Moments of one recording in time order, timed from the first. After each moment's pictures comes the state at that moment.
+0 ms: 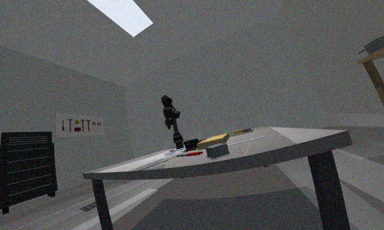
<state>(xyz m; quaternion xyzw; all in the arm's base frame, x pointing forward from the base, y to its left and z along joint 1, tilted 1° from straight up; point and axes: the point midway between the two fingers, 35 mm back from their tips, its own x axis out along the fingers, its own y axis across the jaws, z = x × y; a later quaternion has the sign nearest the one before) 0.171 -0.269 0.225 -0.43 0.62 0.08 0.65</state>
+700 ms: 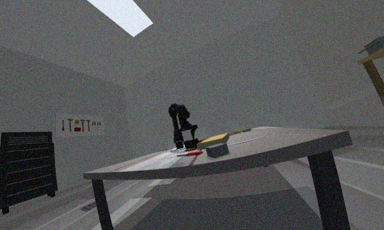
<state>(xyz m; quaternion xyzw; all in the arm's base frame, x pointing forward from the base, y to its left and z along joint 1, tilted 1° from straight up) 0.225 -0.158 0.098 -0.50 0.45 0.55 0.49</state>
